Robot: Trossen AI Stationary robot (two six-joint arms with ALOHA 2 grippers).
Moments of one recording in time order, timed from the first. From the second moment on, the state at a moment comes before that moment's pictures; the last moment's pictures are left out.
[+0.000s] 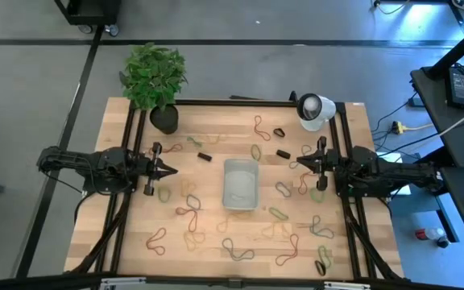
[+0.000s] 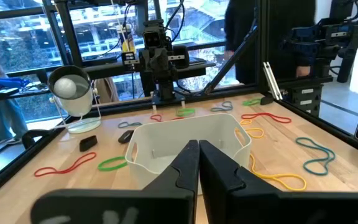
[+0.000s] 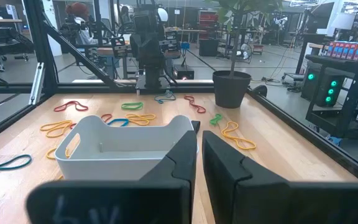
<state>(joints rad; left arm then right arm) -0.10 0.02 0.01 0.02 -0.03 0.12 -0.06 0.02 0.02 0.00 0.05 -0.03</state>
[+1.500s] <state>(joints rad) -0.10 0.02 0.01 0.02 -0.03 0.12 -0.06 0.02 0.02 0.11 0.10 0.02</state>
